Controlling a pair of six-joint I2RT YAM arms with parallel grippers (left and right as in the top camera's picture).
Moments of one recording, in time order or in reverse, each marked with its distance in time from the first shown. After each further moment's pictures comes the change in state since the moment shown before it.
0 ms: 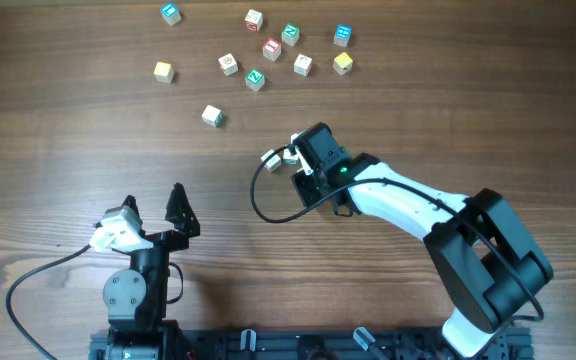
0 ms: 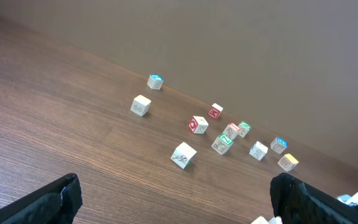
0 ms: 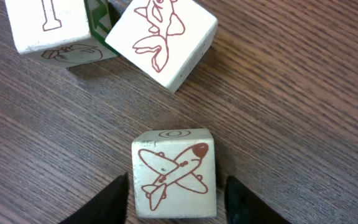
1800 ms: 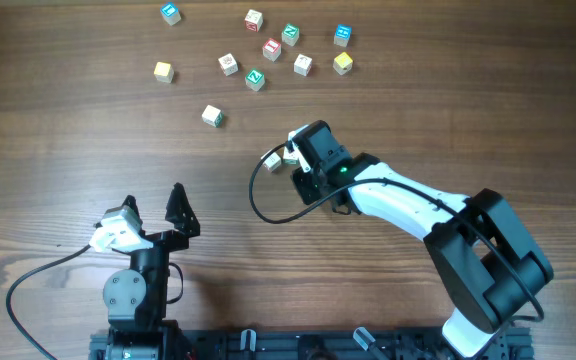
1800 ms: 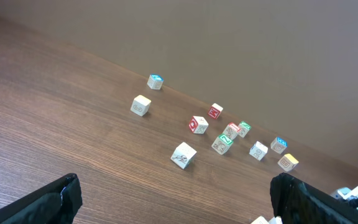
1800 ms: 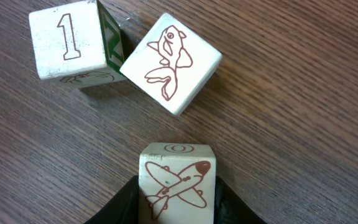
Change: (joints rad) left arm 0.000 0.000 0.000 0.000 0.000 0.000; right arm 0.000 0.000 0.000 0.044 -0.001 -0.020
